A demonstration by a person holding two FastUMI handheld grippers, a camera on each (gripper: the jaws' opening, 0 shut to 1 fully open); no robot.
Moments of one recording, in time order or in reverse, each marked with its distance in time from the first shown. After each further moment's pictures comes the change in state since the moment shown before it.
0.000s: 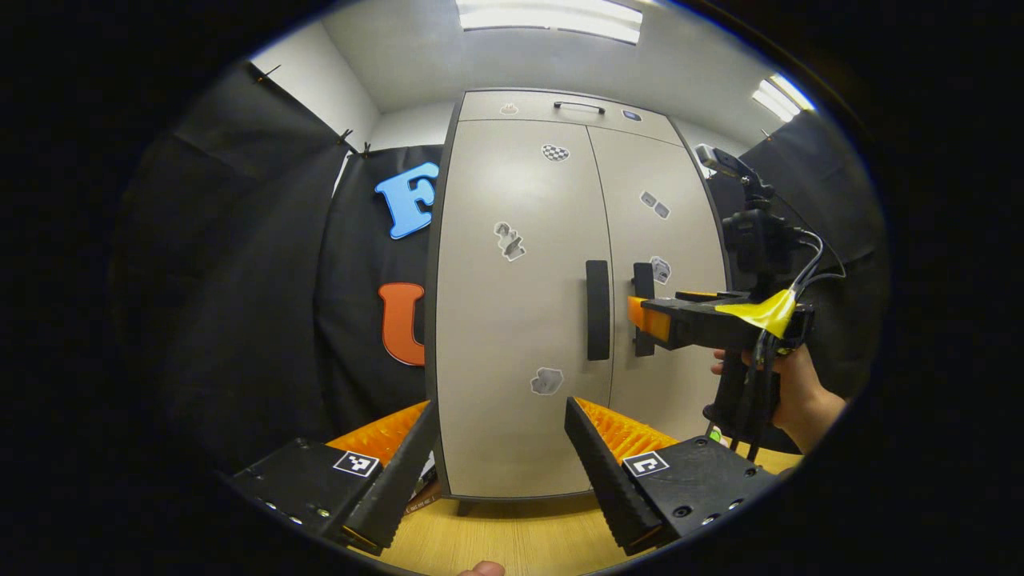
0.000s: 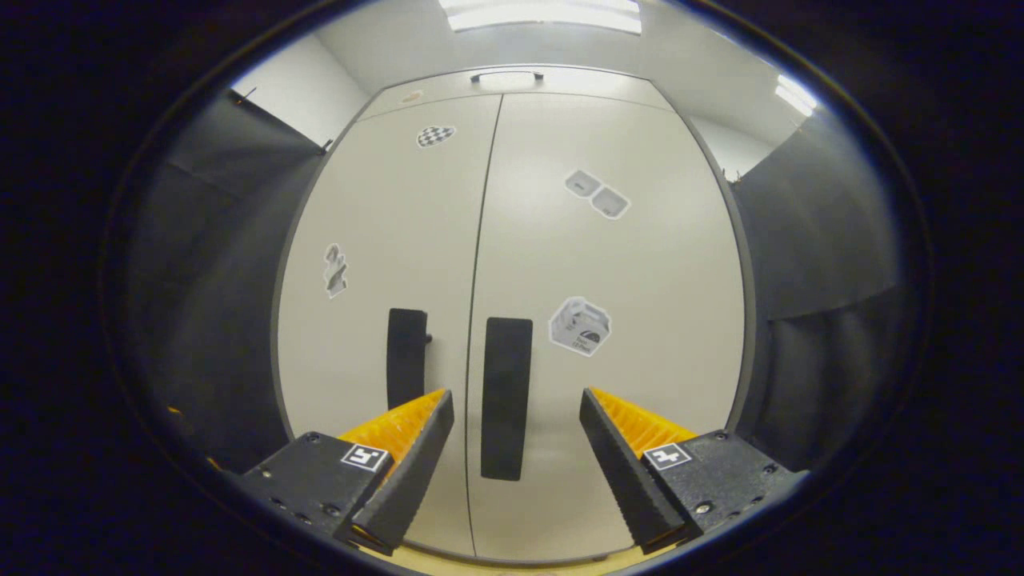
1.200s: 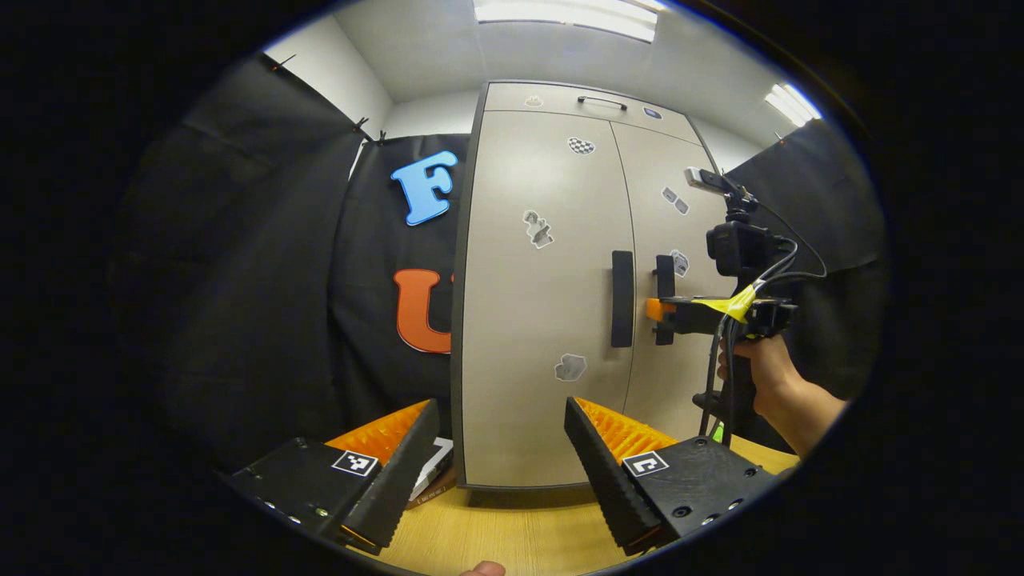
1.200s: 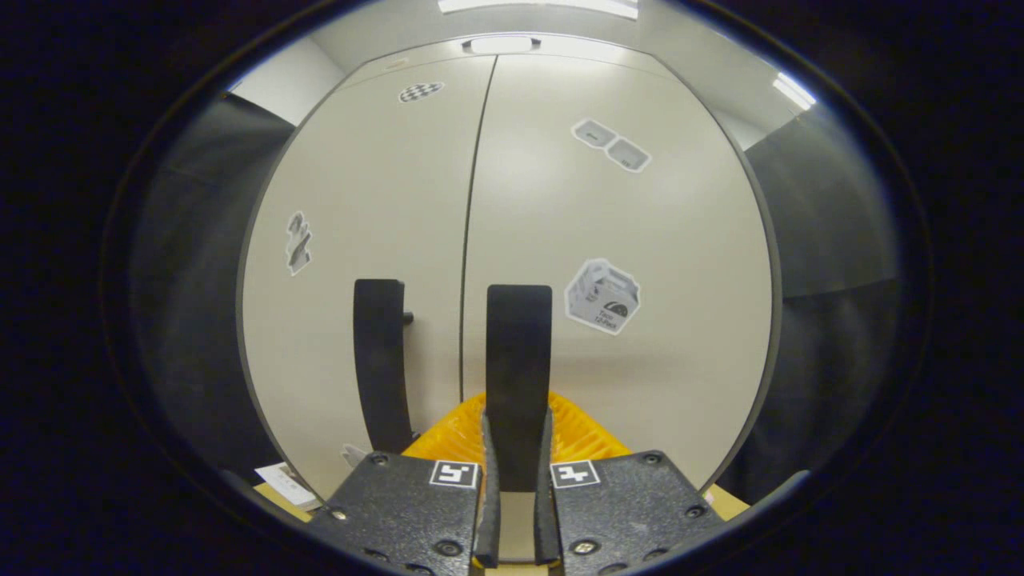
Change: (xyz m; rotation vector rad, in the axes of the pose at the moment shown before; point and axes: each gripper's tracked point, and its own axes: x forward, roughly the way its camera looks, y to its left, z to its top) left arm -0.013 0.027 -0.007 -0.035 0.044 0.026; right arm 0.027 0.006 -0.019 0.023 0.089 -0.051
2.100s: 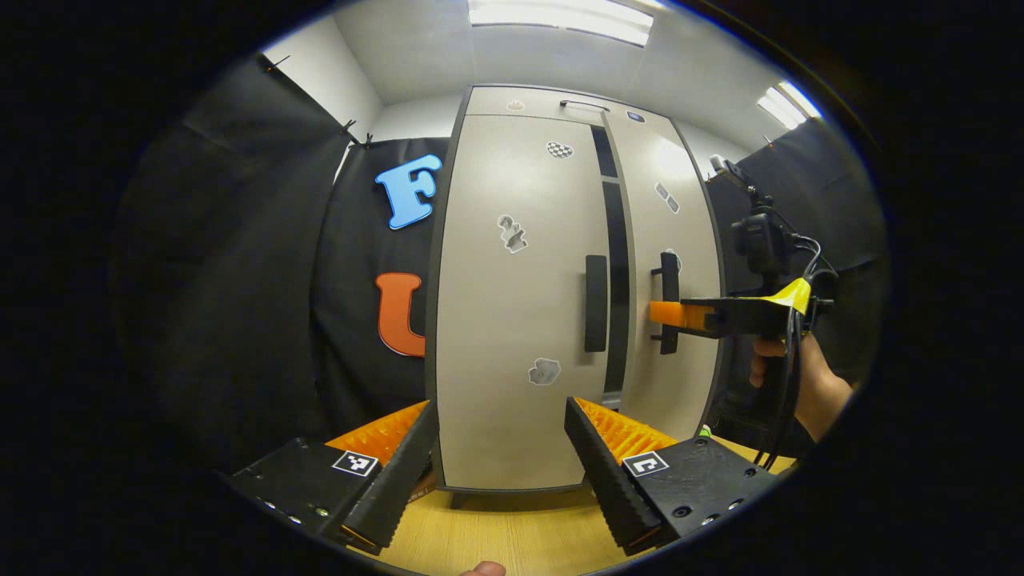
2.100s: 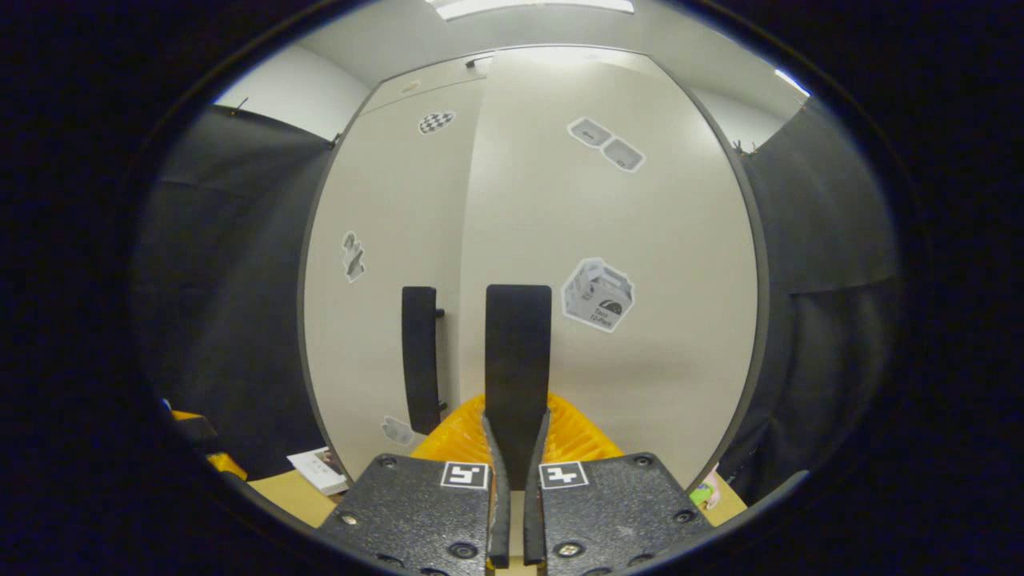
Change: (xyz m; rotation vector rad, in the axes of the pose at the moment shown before) left arm 0.002 -0.032 0.000 -0.002 -0.021 -0.061; right arm -0.060 -0.011 0.001 0.009 0.011 0.190
